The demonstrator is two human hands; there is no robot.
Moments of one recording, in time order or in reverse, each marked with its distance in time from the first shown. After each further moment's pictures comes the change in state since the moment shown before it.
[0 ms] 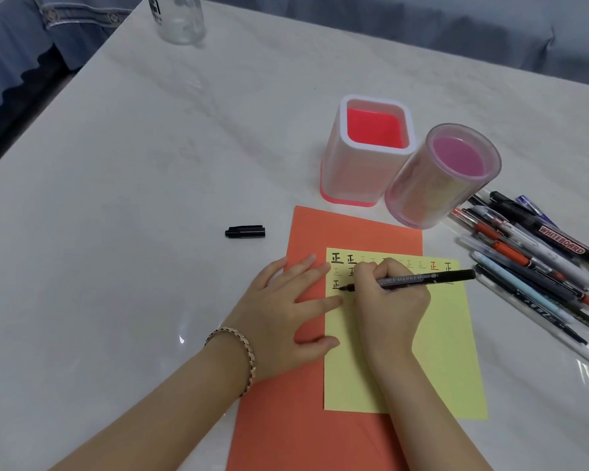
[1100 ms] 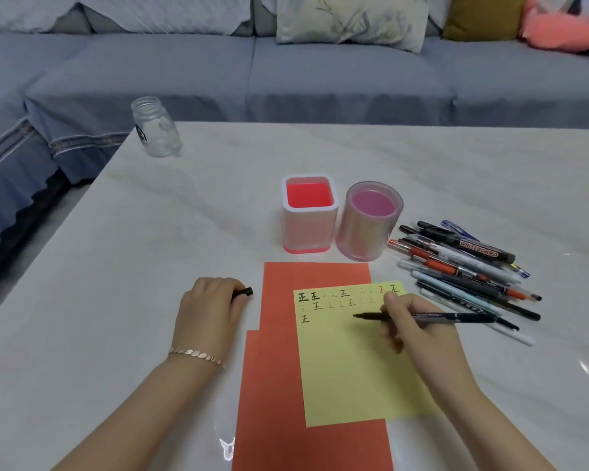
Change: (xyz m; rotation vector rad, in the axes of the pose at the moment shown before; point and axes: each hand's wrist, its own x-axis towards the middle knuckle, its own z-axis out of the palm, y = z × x) left_hand 0.024 -0.011 -0.060 0.176 0.146 -0.453; right_hand 0.005 -0.032 -0.105 0.154 -0.252 0.183
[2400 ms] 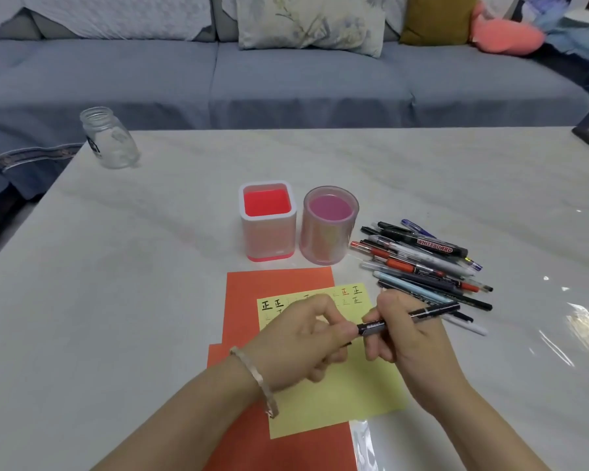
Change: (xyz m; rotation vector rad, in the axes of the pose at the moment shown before) left_hand -0.014 0.136 -0.025 -1.076 -0.862 -0.095; right_hand -0.012 -0.027 -0.024 0.188 -0.126 -0.066
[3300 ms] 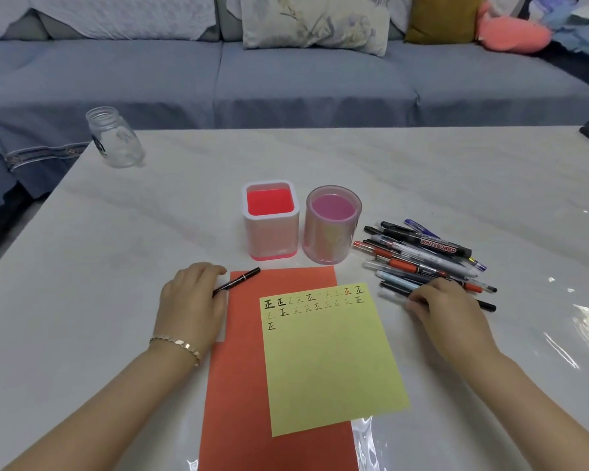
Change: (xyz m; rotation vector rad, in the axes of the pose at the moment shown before) left_hand 0.009 -0.070 -0.110 1.135 0.839 0.176; right_hand 0.051 0.050 -0.083 -1.380 0.113 -0.103
